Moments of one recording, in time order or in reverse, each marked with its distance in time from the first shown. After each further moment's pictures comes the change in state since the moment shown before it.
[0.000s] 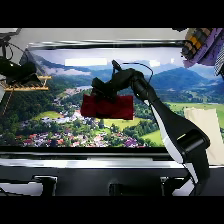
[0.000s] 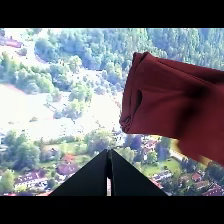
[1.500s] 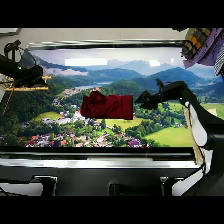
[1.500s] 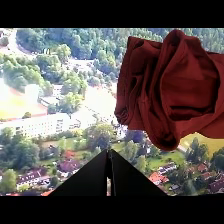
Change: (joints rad) left arm -0.041 -0.006 -0.045 -0.002 0.008 0.000; right arm -0.555 -0.023 -0.400 0.198 -0.246 -0.592
